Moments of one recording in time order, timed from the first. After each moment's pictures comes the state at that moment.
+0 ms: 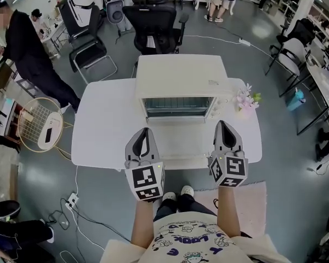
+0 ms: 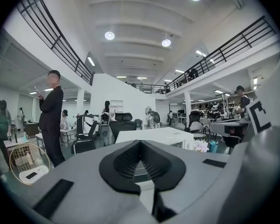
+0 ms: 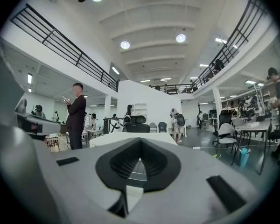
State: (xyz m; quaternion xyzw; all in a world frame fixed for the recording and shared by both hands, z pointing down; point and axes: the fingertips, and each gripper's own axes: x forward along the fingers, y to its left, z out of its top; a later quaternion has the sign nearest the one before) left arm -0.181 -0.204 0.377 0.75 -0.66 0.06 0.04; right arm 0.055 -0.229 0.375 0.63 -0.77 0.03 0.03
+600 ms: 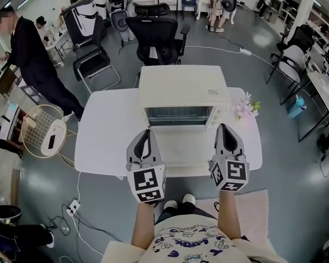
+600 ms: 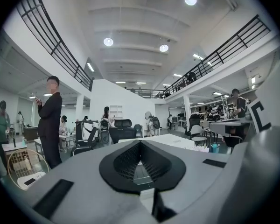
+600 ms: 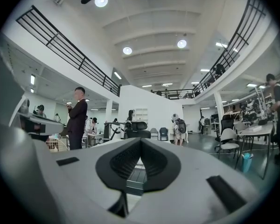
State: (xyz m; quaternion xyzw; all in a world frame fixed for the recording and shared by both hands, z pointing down) left arm -0.177 -0.208 0.345 0.75 -0.66 0.04 0.01; right arm 0.054 -0.229 0.342 0.63 -0.78 0.01 0.00
